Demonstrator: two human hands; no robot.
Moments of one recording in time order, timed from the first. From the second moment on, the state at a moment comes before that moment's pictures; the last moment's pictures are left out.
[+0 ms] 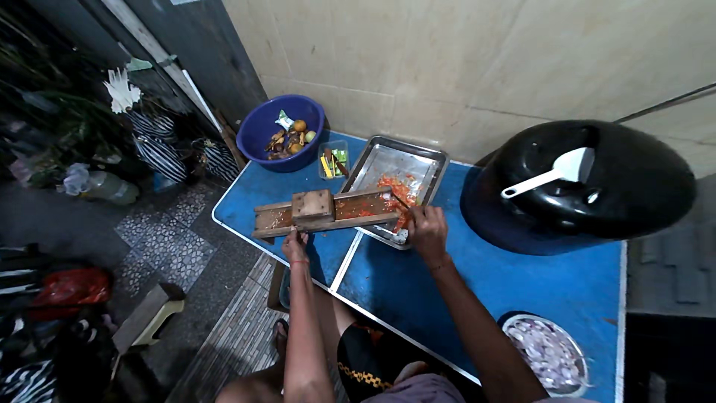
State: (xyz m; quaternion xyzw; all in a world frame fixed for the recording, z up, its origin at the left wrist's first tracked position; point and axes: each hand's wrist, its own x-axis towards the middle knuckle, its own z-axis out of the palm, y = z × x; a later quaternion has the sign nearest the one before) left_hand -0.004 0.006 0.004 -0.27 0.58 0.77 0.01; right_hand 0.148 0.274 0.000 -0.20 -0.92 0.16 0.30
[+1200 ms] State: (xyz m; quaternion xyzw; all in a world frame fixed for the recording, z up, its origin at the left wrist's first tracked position) left_hand -0.001 0.005 0.007 -0.28 0.58 0.76 0.01; right_hand 0.095 0.264 0.052 -0.01 -0.93 0.37 0.07
